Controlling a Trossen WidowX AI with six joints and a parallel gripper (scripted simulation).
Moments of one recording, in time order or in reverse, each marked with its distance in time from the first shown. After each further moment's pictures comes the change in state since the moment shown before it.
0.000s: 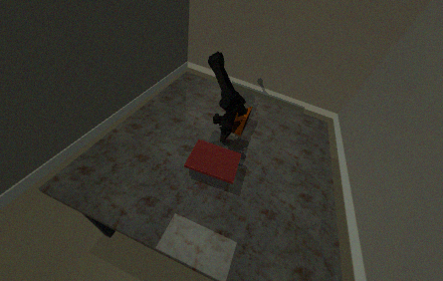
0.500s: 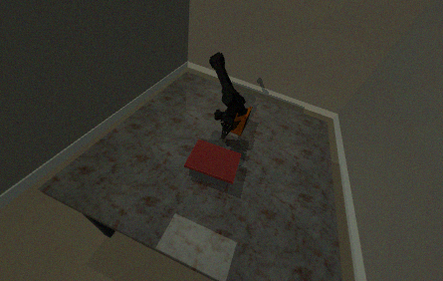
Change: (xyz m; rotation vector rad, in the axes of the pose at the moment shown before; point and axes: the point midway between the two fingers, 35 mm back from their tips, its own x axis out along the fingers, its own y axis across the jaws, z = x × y) arm -0.022 -0.001 0.000 0.000 -0.001 0.003
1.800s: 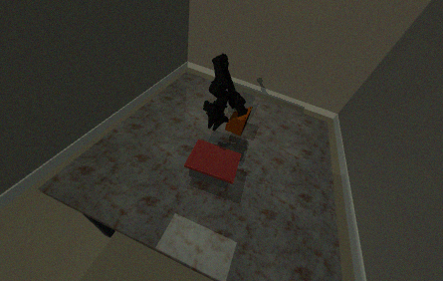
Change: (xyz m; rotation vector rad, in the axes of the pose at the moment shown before) arm -0.022 0.031 0.067 0.373 -0.030 -0.022
